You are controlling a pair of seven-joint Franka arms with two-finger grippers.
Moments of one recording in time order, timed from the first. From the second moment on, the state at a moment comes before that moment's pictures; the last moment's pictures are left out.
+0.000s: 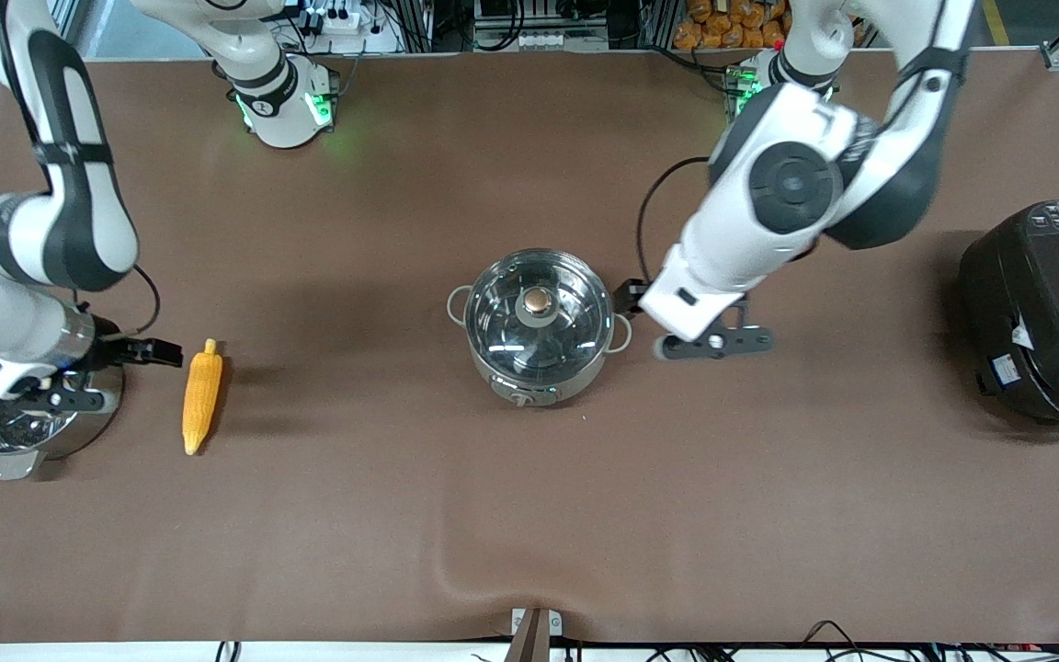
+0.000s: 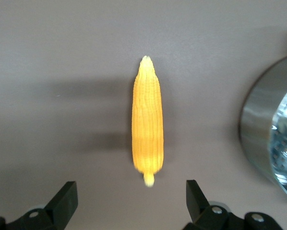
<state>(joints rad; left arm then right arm) -0.51 0.43 -0.07 -1.39 -0.08 1.78 -0.64 0.02 0.37 -0.12 -1.82 0.02 2.08 -0.08</state>
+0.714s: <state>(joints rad) -0.75 0.58 -0.06 -1.39 0.02 1.95 -0.83 0.01 0.61 -0.12 -1.83 0.02 2.30 -0.09</state>
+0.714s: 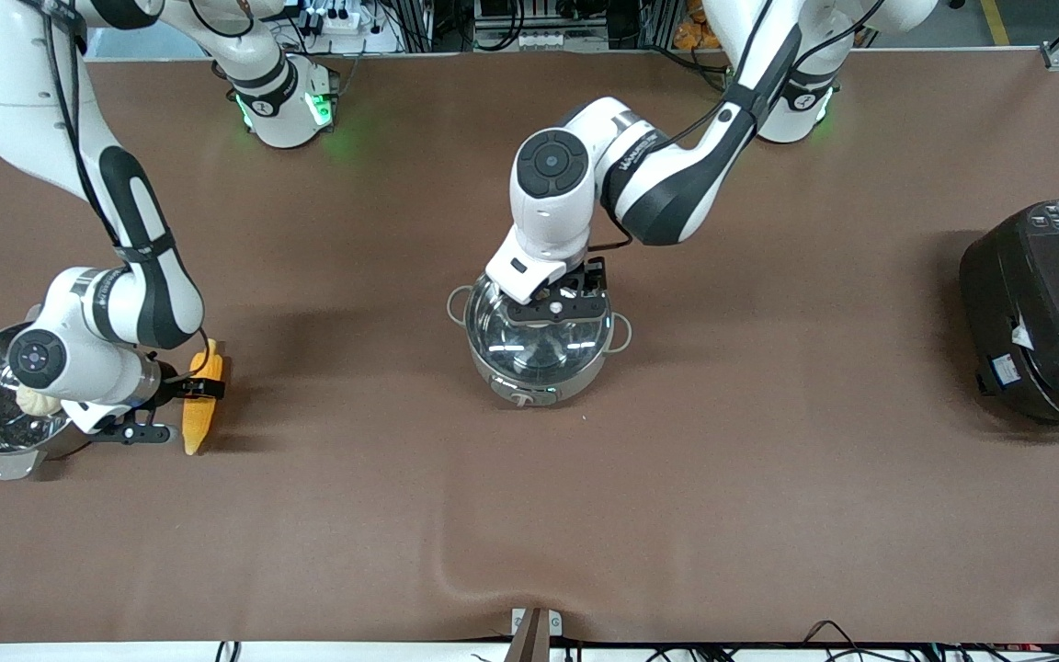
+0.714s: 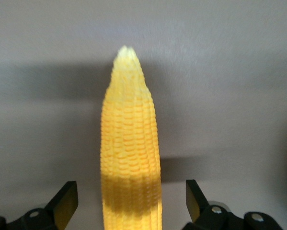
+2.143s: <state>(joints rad) -0.79 0.63 -0.05 -1.38 0.06 2.02 -0.99 0.07 0.48 -0.11 -1.51 0.04 1.69 -0.14</state>
